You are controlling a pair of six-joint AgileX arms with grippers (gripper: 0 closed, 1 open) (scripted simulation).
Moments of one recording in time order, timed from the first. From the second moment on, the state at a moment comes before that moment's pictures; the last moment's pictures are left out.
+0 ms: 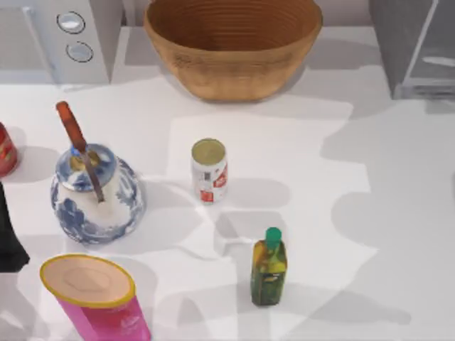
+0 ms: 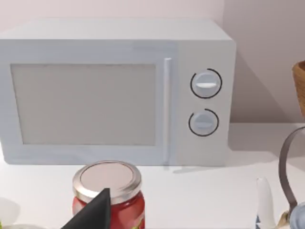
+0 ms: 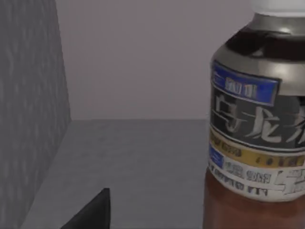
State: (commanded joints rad) left arm 0.00 0.00 0.00 0.00 0.00 0.00; right arm -0.23 1.95 0.91 0.98 -0.20 0.01
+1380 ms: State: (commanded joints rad) left arm 0.00 0.00 0.00 0.00 0.00 0.00; right arm -0.23 2.27 1.32 0.95 -0.19 0.01
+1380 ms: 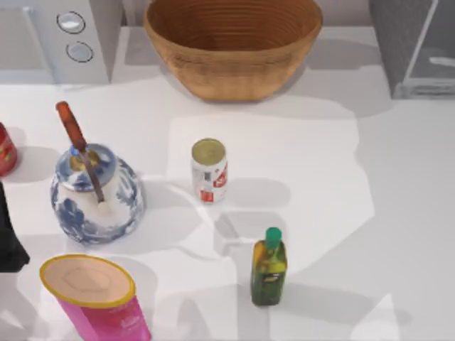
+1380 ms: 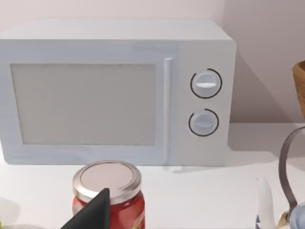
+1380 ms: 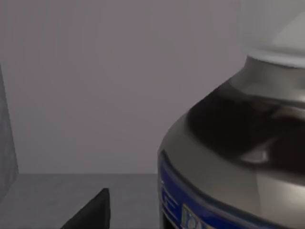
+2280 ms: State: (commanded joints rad) left arm 0.00 0.00 0.00 0.00 0.00 0.00; right arm -0.23 2.27 1.32 0.95 -0.19 0.01
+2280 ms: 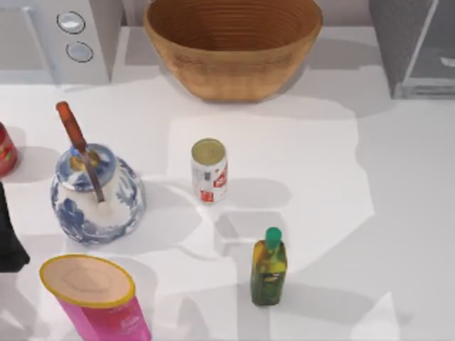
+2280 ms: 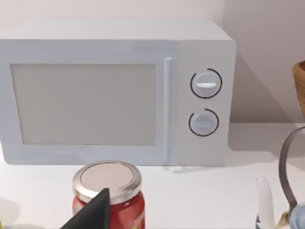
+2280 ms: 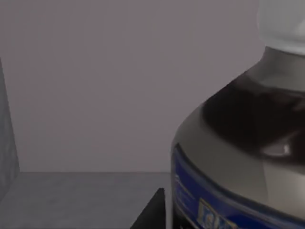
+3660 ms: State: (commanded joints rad) left arm 0.00 0.00 0.00 0.00 0.00 0.00; right arm -0.23 2.15 1.34 0.80 -0.19 0.01
